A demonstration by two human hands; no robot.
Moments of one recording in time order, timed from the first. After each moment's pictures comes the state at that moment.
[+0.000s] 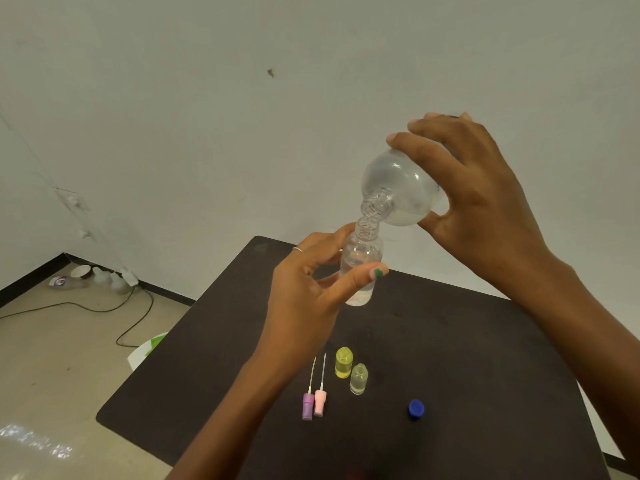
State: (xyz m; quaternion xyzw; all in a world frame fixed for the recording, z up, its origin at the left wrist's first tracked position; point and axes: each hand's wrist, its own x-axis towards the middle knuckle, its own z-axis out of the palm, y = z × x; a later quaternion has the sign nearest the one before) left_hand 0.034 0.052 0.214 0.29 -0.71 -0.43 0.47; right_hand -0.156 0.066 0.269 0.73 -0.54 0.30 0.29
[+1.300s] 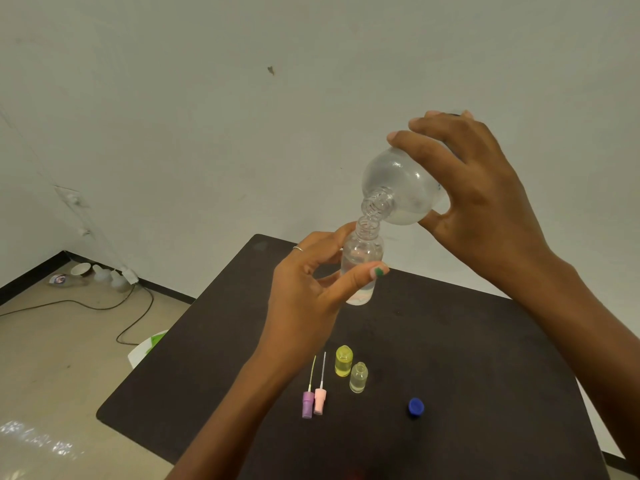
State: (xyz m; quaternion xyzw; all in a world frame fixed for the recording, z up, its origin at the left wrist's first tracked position) left_hand 0.034 0.053 0.214 0.29 -0.71 -0.43 0.47; right_hand -0.156 0.065 0.268 0.73 -0.54 0.30 0.28
